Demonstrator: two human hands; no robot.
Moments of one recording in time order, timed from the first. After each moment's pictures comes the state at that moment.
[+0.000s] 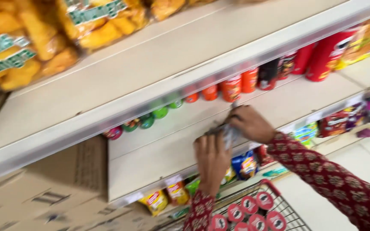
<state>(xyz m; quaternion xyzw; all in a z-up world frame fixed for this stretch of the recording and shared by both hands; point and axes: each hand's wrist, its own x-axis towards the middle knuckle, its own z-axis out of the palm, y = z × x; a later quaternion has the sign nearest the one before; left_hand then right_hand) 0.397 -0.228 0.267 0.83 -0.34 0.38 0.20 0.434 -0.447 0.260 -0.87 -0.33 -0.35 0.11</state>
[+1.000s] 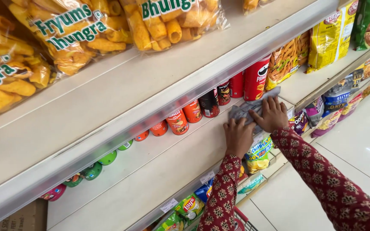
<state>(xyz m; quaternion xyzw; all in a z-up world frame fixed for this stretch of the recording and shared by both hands) 0.461 -0.537 0.193 0.81 -0.48 0.23 0.24 0.436 -0.738 0.138 -0.93 0.24 -0.29 0.04</state>
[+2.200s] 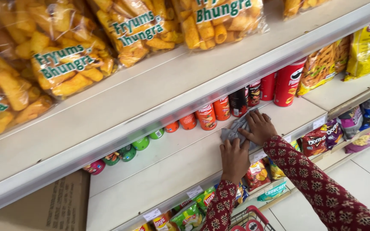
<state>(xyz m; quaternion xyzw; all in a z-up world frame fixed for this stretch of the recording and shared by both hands) 0.434 -0.398 0.210 0.84 -0.43 0.26 0.20 0.479 -0.608 0.163 -0.96 0.03 -0.28 0.03</state>
